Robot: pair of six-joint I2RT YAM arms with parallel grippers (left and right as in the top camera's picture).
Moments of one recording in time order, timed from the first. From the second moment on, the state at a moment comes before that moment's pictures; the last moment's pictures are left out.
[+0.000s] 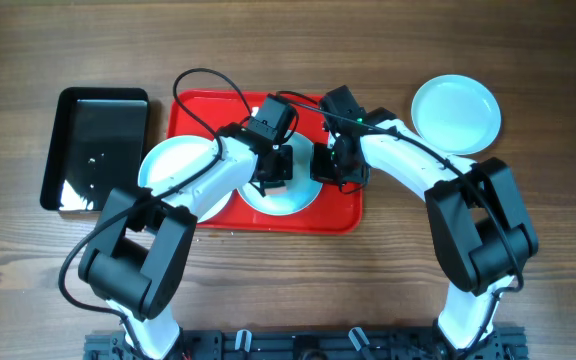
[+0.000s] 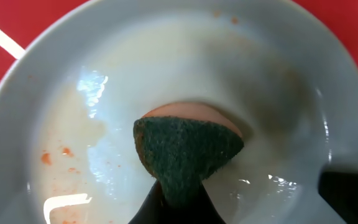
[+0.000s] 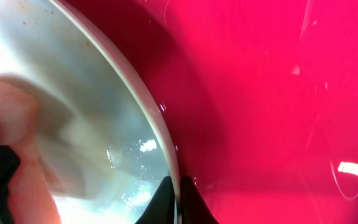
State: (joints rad) left arm -0.52 1.88 1.18 -0.58 0.01 -0.47; right arm 0.46 1.98 1.26 -0.70 -0.25 0.57
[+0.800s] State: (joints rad) left arm -0.59 1.93 1.18 -0.45 0.10 -0.49; right arm 0.42 1.98 1.26 -0.72 -0.25 0.58
